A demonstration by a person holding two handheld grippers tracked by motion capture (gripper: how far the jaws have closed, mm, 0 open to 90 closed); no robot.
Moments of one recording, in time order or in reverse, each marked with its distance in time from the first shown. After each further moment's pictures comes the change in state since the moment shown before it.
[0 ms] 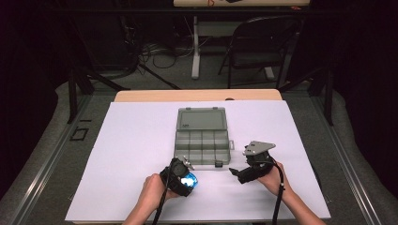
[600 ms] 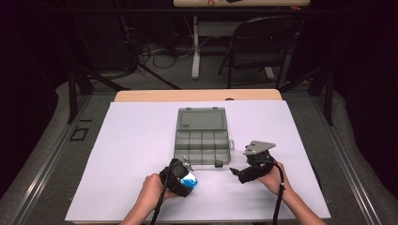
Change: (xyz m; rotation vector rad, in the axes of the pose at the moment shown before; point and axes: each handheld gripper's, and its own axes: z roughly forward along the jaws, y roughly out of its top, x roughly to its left) left arm 0.002 -0.003 0.000 -0.014 0.002 0.038; right arm -0.003 -0.001 0.001 0.009 -0.005 0.005
